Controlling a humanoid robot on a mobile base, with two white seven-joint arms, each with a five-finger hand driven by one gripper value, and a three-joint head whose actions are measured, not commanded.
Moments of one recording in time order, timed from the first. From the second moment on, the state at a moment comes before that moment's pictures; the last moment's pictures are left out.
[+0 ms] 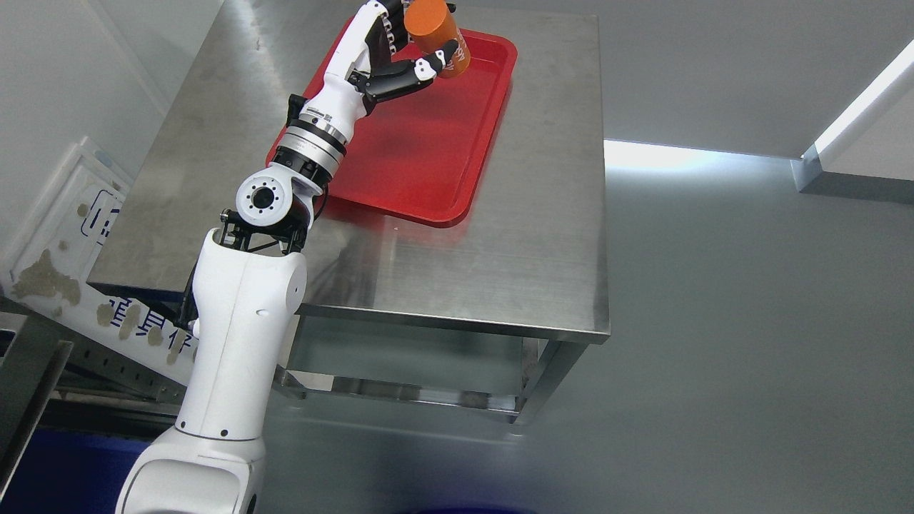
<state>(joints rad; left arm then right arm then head) -0.62 0.00 -0.15 -1.38 0.11 0.01 -0.28 0.00 0.00 0.00 0.00 0.00 -0.02 -0.03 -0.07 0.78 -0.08</state>
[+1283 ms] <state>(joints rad) -0.66 0.03 -0.09 -1.25 0.06 0.23 -0.30 0.00 0.00 0.00 0.00 0.00 -0.02 -0.03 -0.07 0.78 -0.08</state>
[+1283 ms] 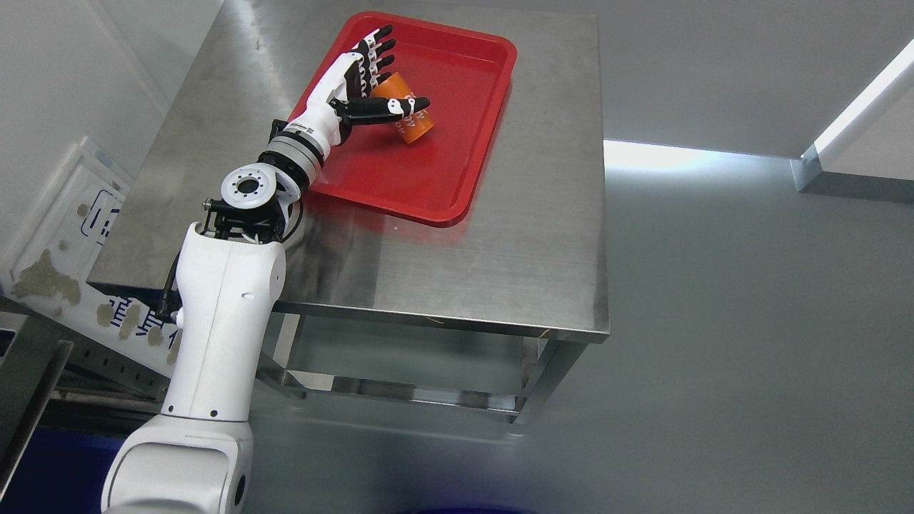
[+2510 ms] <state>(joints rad) -0.52 0.00 0.18 -1.38 0.06 -0.17 -0.30 0.00 0.00 0.00 0.00 0.00 -0.02 -0.03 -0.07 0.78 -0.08</state>
